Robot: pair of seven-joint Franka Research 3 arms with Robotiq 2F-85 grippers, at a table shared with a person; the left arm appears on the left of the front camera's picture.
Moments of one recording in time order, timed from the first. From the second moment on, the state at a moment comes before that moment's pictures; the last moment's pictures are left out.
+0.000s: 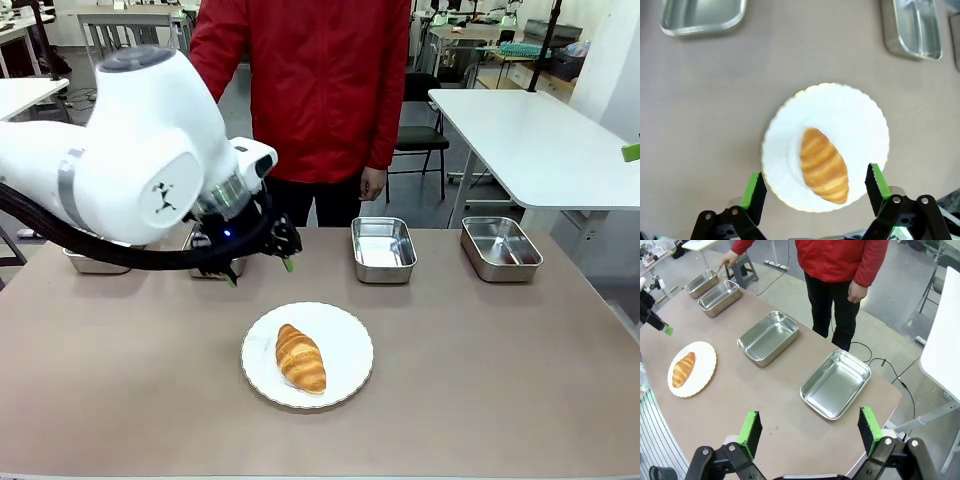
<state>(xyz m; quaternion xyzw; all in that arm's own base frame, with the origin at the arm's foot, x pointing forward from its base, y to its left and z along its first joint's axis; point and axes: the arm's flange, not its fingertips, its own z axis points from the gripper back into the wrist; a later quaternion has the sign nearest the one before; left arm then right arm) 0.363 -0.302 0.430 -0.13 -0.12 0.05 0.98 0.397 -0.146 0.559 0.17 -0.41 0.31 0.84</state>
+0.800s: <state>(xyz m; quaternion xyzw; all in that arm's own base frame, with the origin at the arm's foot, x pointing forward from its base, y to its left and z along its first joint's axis) 0.349 -0.333 0.378 -0.16 -0.04 0.11 0.98 0.397 -0.146 0.559 0.17 -0.41 0.31 0.84</state>
